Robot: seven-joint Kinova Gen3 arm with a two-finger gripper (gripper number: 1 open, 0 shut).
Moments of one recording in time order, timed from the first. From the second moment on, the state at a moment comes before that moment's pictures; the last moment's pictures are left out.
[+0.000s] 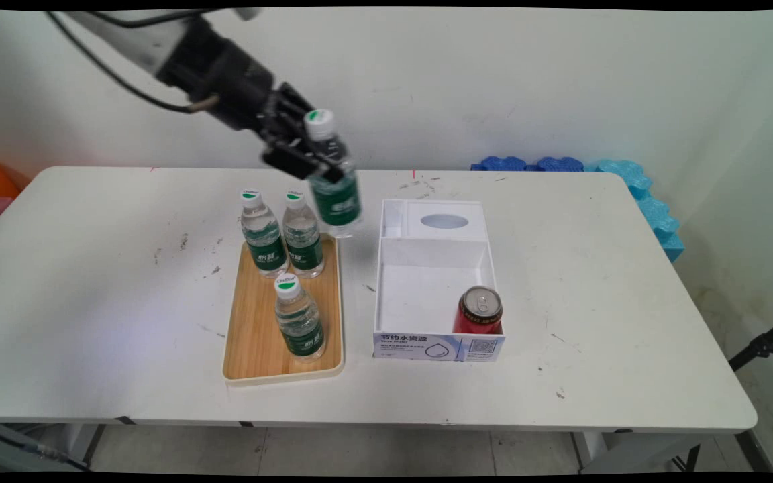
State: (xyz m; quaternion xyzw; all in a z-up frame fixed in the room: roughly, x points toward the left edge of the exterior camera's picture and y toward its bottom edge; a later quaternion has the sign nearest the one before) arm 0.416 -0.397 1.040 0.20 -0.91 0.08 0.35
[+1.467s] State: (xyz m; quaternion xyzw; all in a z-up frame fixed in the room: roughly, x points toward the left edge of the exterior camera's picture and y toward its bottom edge) arm 0.497 -0.349 0.929 0.17 -0.94 0.06 0.30
